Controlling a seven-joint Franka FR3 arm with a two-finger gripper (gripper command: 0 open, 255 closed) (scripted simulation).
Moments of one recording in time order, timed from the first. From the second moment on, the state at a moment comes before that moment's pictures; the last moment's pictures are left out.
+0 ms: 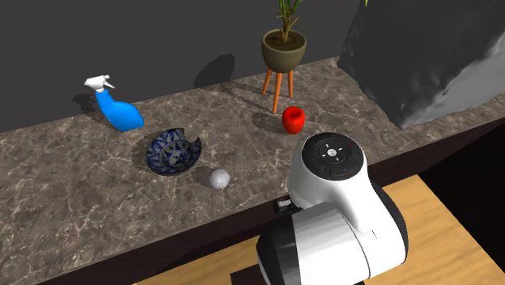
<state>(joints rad) -0.01 -0.78 0.06 -2.41 -0.10 1.70 0.10</state>
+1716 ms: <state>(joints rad) 0.09 -0.24 0.28 -2.11 -0.01 2.03 0.30</state>
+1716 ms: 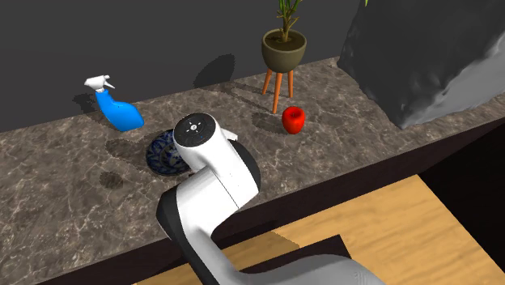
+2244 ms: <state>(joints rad) 0.09 -0.22 0.28 -2.14 -0.02 2.08 0.30</state>
